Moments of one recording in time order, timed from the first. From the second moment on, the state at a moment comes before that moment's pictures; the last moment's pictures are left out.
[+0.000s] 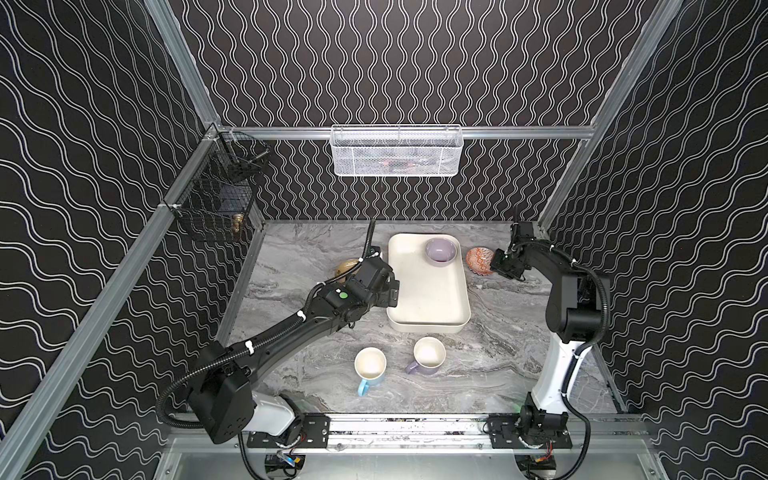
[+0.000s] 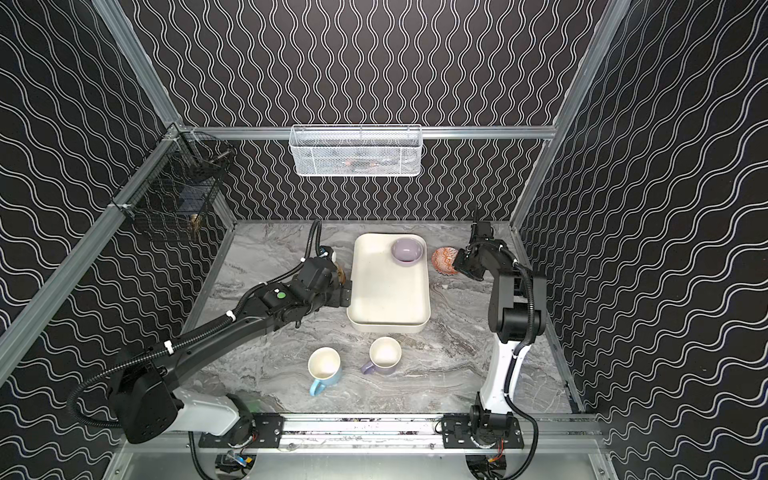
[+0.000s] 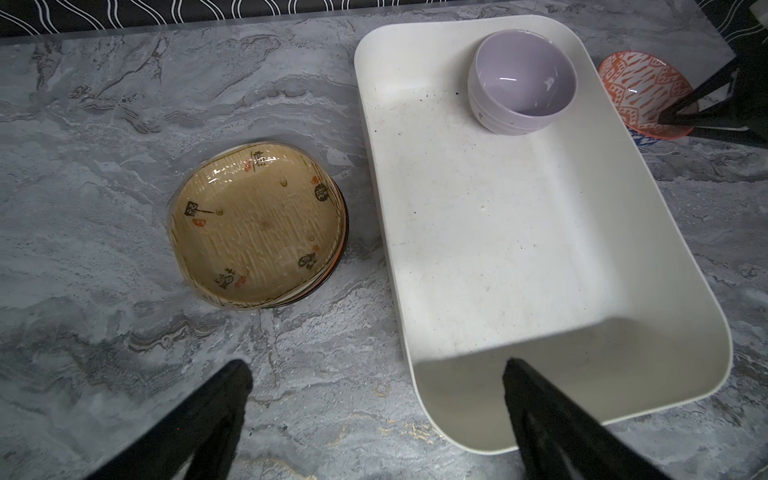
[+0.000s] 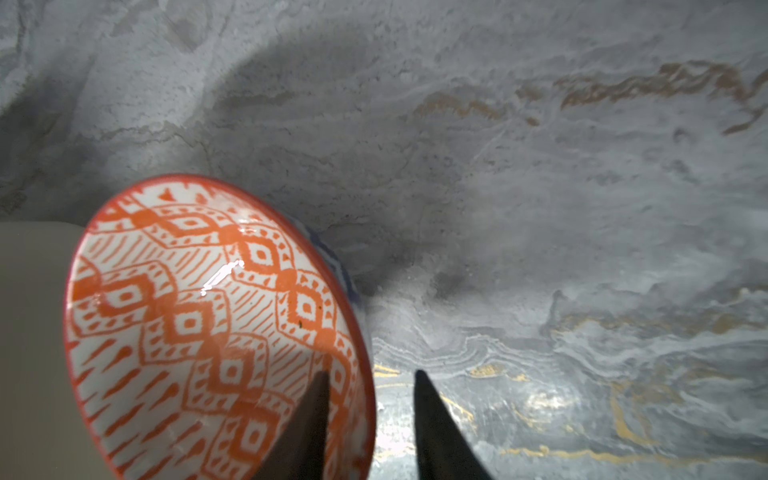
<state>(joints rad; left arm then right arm) -0.66 1.40 1.11 -0.50 -0.34 -0.41 -0.06 2.07 1.54 -0.62 -0.13 0.40</state>
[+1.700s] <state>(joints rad) -0.66 1.39 1.08 -0.50 -0.37 -0.41 0.22 2.24 1.99 -0.79 -0.04 0.40</state>
